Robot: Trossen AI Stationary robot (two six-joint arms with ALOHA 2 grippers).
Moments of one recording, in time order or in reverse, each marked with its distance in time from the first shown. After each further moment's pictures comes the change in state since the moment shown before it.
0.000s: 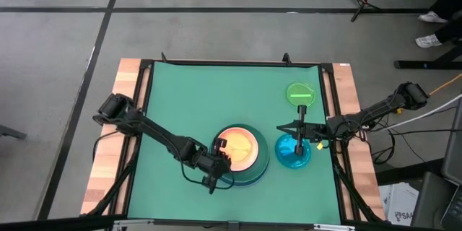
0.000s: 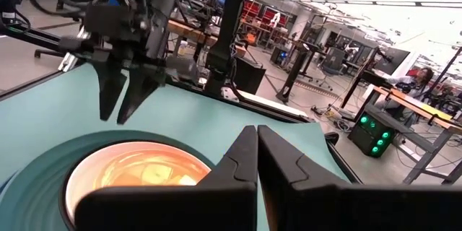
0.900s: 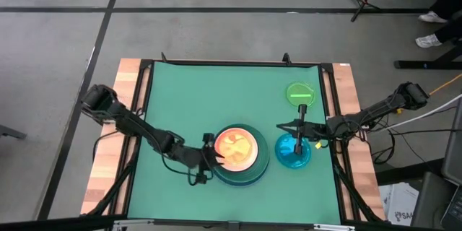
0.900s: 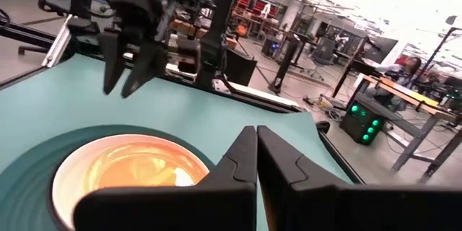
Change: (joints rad) left arm -0.024 -0.242 -0.444 0.599 -0.094 -0.010; right arm 0.000 0.000 0.000 -0.021 0.045 0.027
